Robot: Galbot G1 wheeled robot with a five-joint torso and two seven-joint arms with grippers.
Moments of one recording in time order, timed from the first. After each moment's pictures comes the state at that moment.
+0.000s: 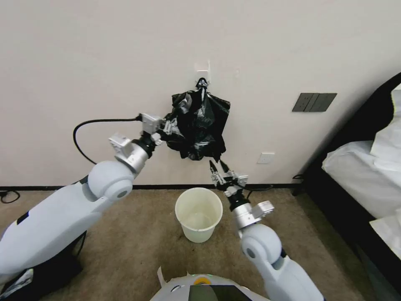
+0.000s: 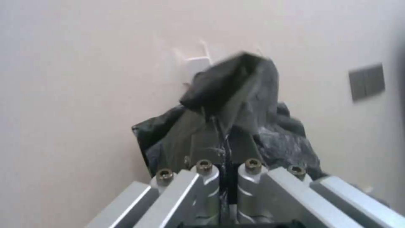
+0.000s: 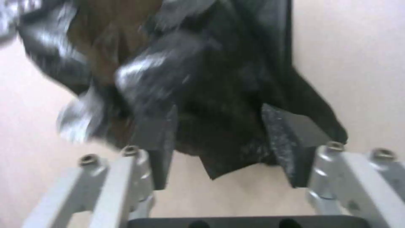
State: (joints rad) left arm 0.55 -0.56 0.00 -2.21 -0.95 0.11 -0.32; right arm -1.29 1.21 0.17 2.32 0.54 -0.09 0.23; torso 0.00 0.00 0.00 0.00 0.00
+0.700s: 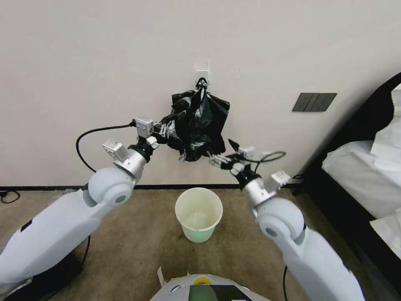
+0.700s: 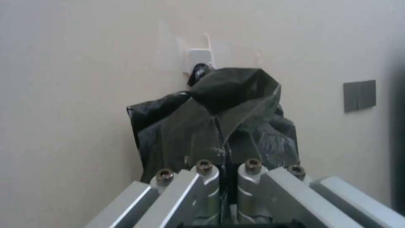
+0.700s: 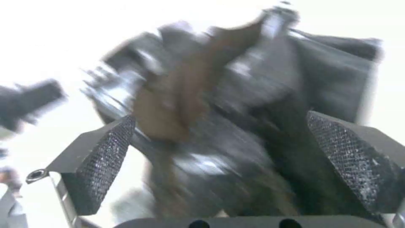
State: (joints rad) left arm 0.63 -0.58 -0.04 -2.23 -0.98 0.07 -0.32; right arm -0.88 0.98 0.11 2.35 0.79 -0.29 0.25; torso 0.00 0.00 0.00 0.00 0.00
